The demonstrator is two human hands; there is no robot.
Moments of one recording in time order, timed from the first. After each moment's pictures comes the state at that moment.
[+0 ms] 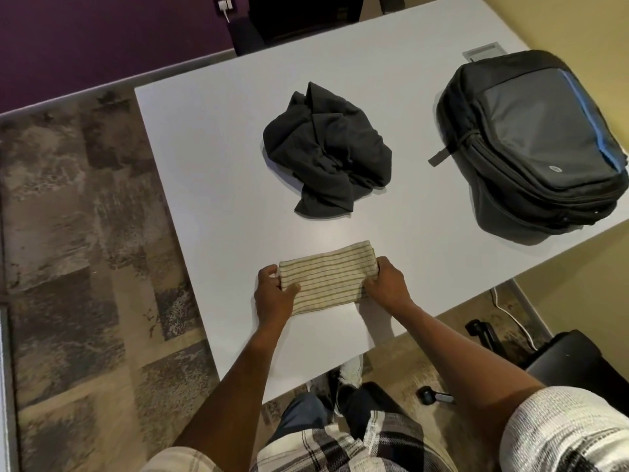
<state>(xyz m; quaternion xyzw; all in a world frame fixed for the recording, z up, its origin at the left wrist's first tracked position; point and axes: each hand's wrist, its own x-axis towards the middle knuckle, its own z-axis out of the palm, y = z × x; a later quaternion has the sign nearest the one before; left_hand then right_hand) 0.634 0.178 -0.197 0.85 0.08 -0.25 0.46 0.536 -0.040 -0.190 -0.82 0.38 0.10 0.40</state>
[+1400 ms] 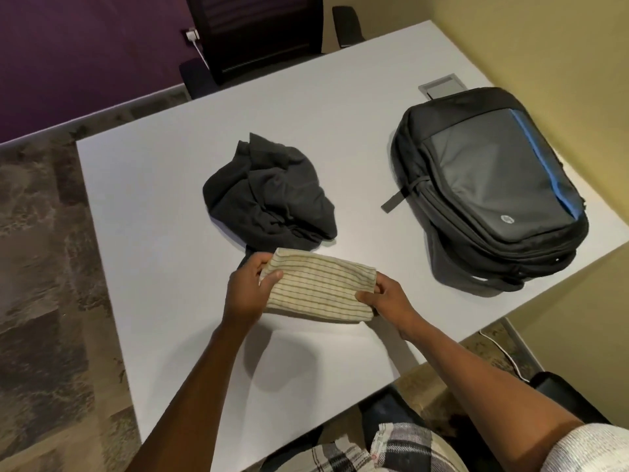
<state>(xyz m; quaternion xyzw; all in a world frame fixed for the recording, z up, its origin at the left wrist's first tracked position) 0.714 0.036 -0.130 0.86 -0.15 -0.22 0.43 0.546 -0.197 -0.160 -0.63 0.37 0.06 0.68</state>
